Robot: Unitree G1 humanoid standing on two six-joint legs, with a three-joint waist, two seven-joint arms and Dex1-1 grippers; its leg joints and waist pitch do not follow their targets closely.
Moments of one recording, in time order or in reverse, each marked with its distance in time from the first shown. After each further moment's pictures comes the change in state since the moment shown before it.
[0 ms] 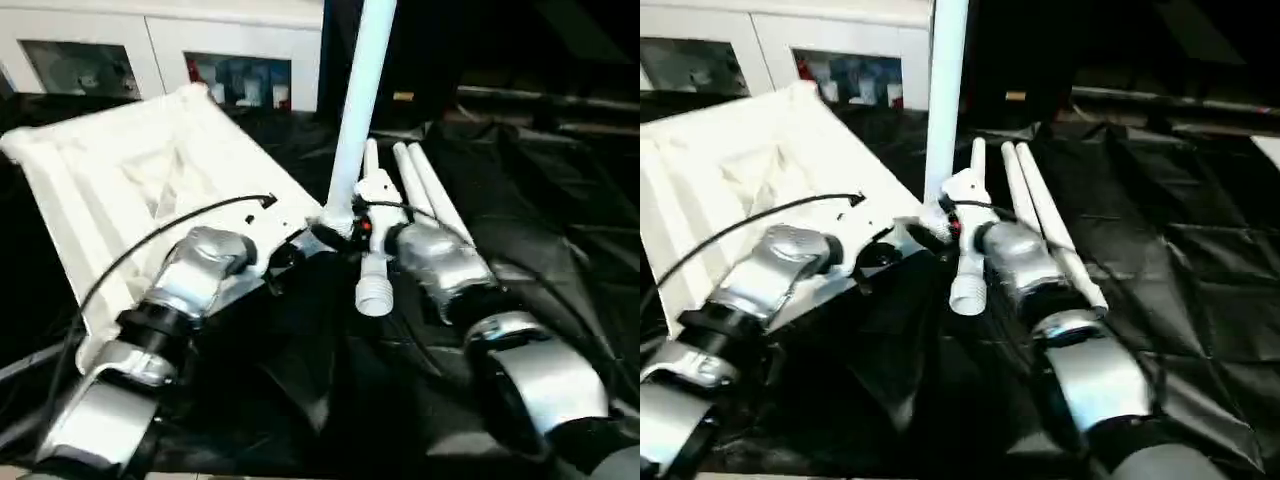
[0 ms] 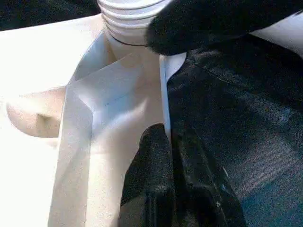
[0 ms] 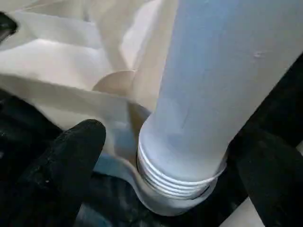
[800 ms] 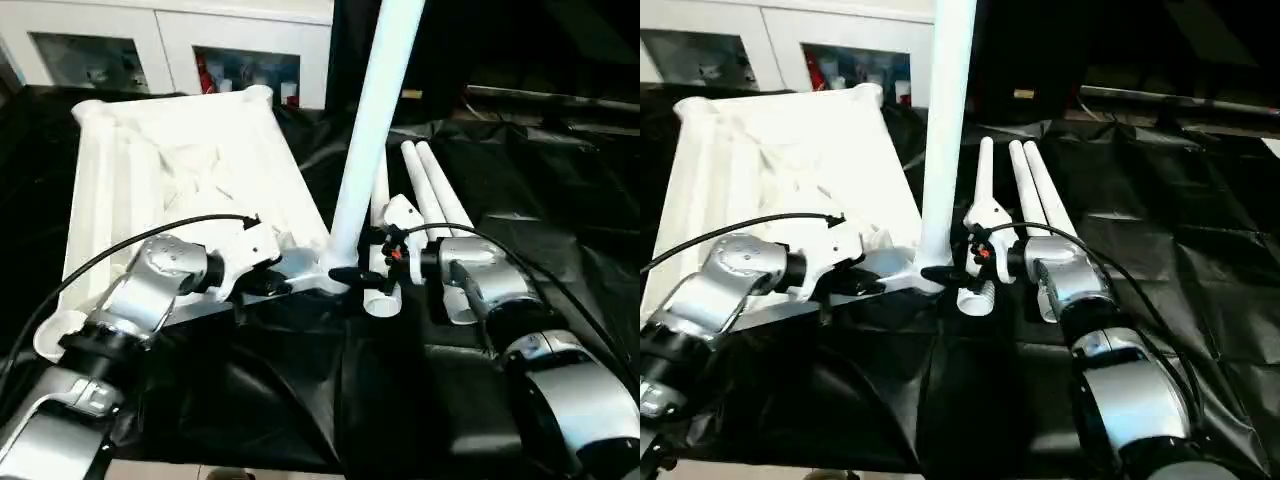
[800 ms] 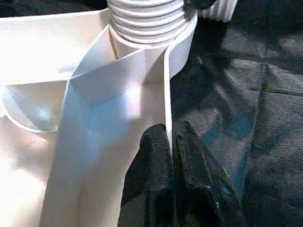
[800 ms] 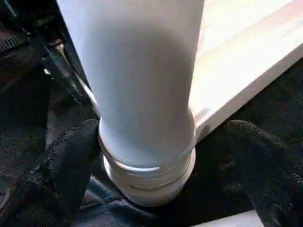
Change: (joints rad) left arm 0.128 0.169 -0.013 -0.162 -0.084 -0.129 -0.305; right arm 0.117 -0.121 0.032 -0.146 0.069 0.011 0.443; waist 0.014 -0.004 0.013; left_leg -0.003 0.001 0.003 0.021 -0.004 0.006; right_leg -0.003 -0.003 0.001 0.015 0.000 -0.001
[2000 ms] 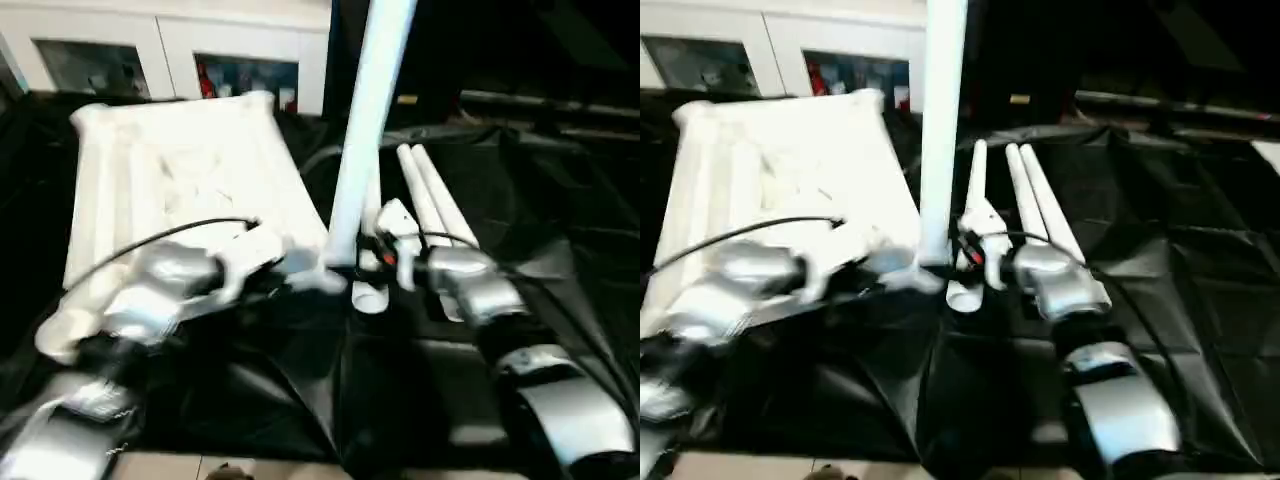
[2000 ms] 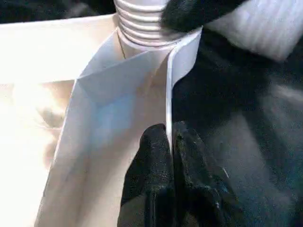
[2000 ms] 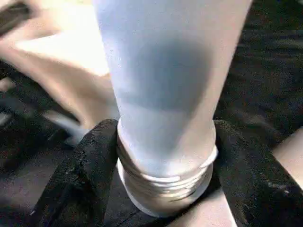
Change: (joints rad) left arm -0.073 -0.181 0.030 0.160 0.058 0.075 0.304; right arm 0.001 0.136 -0.045 0.038 -0.023 0.077 -0.484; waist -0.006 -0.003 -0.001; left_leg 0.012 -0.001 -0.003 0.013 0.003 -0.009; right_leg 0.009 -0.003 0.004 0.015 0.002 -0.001
